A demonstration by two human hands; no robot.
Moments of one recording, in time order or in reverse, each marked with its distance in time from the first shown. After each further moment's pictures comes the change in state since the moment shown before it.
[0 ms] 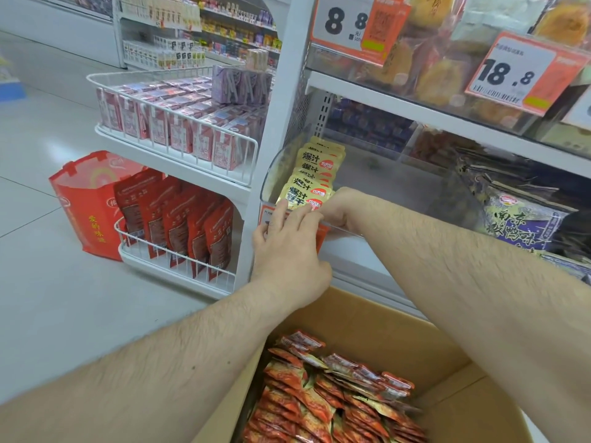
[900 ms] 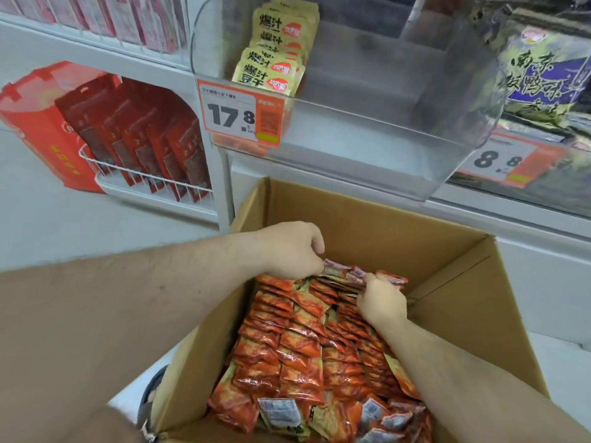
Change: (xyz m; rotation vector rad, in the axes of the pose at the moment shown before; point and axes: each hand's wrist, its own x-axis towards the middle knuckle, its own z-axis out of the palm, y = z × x) left_hand -0.042 0.005 0.086 -0.091 -0.821 -0.099; right_hand -0.002 0.382 0.101 -0.666 0.251 0.080
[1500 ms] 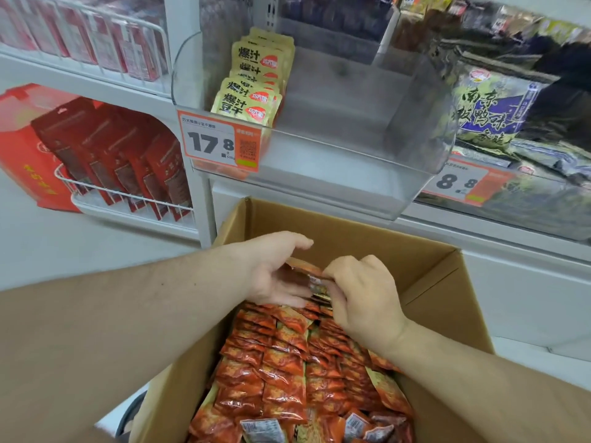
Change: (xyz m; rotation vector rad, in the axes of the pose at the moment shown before) left_hand 0.009 0.014 -0.001 -1.171 -0.149 -0.551; right_hand -0.066 -0.042 -0.121 0.211 0.807 -0.956
